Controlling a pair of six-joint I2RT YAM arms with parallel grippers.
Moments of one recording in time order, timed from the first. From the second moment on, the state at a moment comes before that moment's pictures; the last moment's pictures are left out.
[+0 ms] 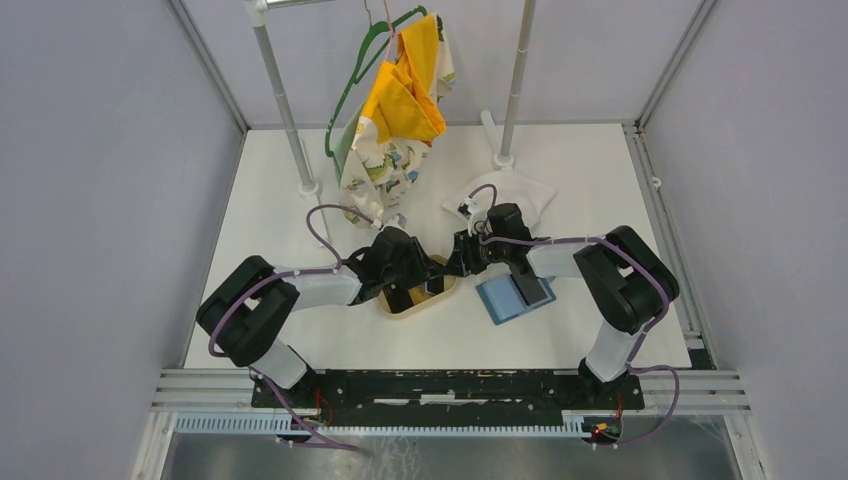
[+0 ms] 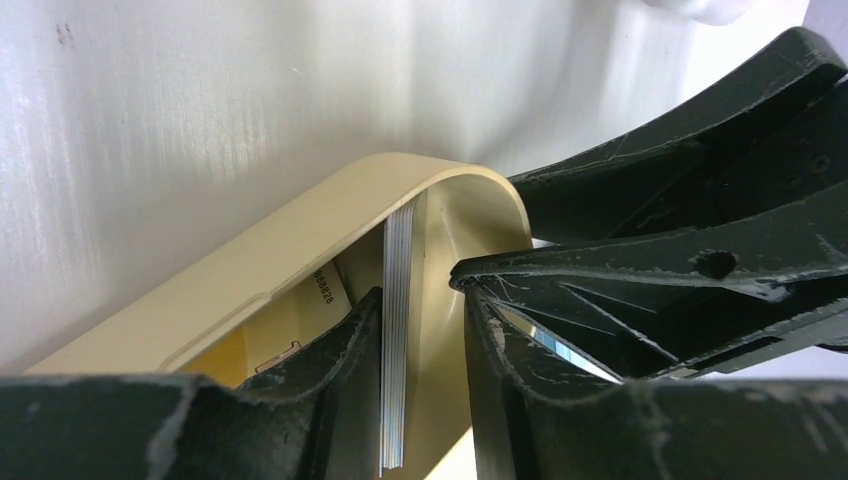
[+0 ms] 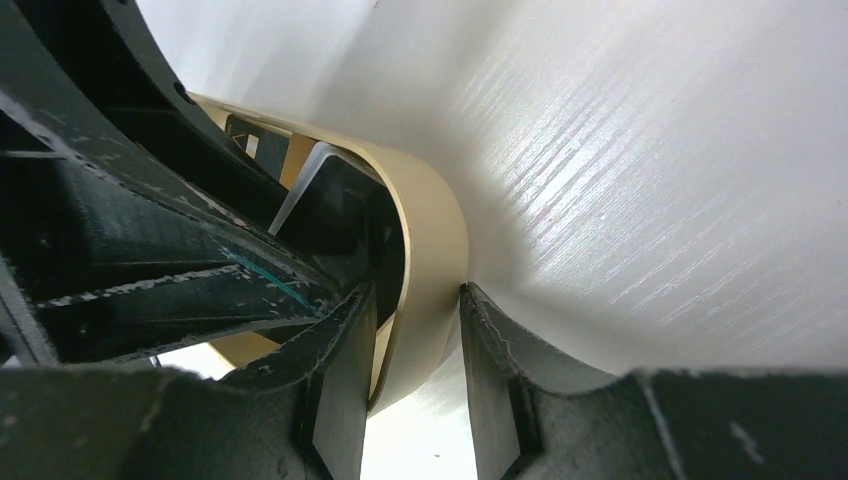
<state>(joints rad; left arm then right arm) -0.72 1.55 0.64 0.22 0.04 -1.01 0.55 1.77 0.77 0.31 -0.57 0.29</state>
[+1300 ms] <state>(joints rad) -0.65 1.48 0.59 0.21 0.17 -1.01 0.55 1.77 0.78 0.27 -0.57 0.25</state>
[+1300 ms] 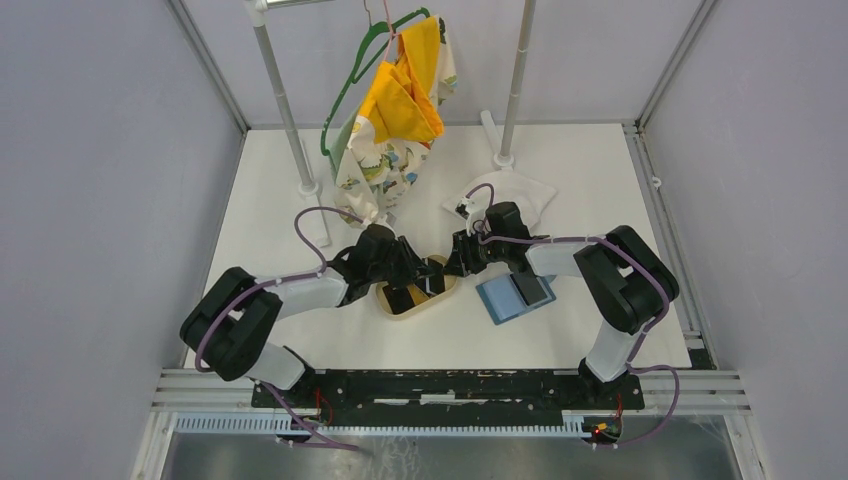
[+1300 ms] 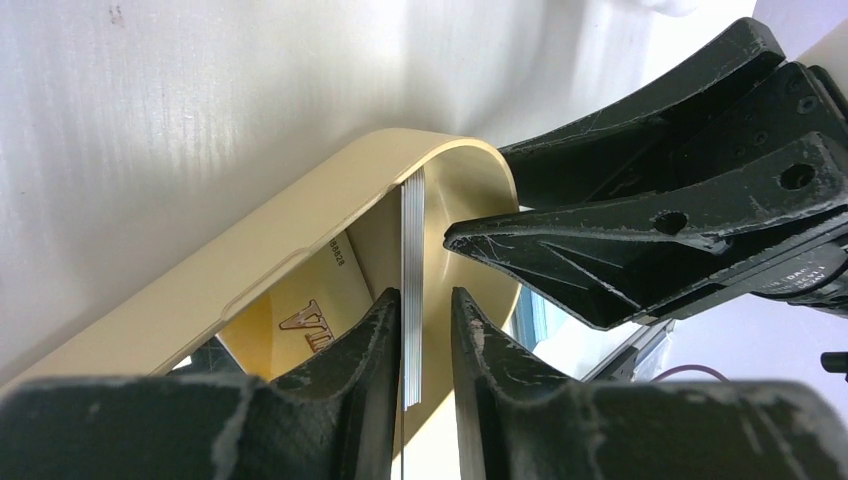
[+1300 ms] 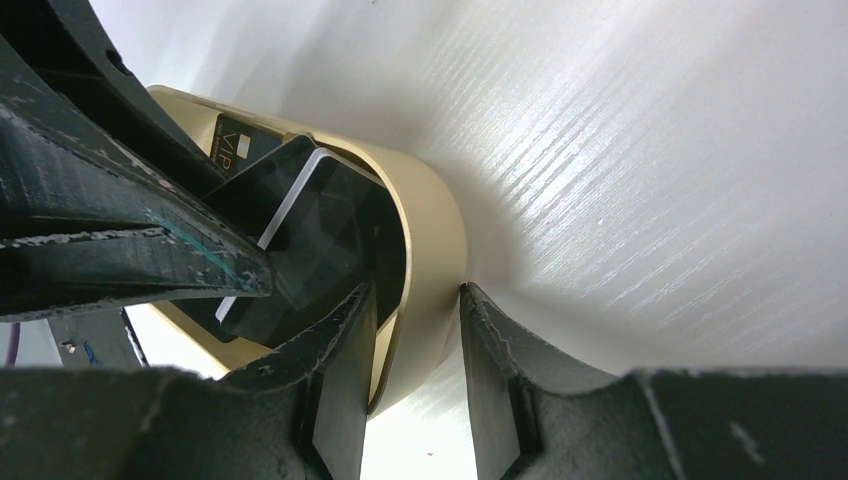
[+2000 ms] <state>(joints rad) -0.64 1.39 0.58 0.06 0.12 -0.98 0.55 1.77 0.79 0.26 -0.57 0.23</state>
